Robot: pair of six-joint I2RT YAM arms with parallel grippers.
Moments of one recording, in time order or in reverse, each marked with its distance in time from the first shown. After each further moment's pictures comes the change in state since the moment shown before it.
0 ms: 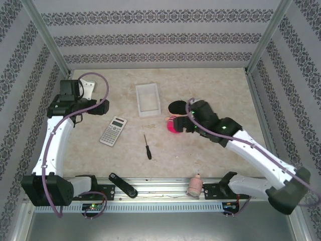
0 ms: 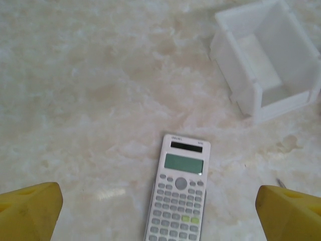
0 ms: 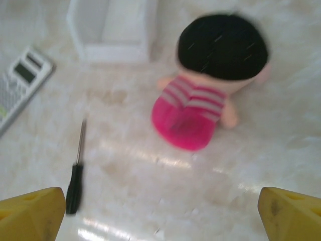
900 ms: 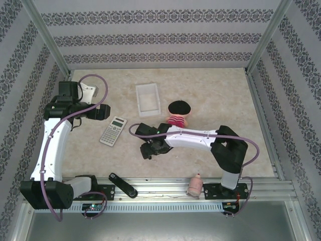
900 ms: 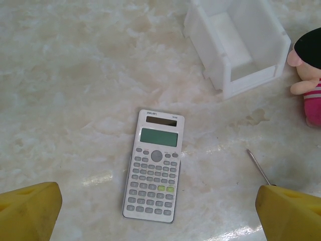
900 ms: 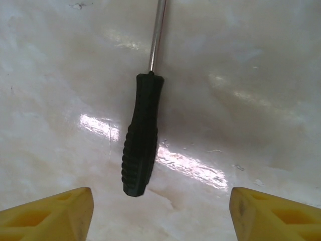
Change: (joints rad) left arm -0.001 -0.058 0.018 -0.117 0.071 0.004; right arm 0.280 0.667 0.225 0.011 -0.142 0.190
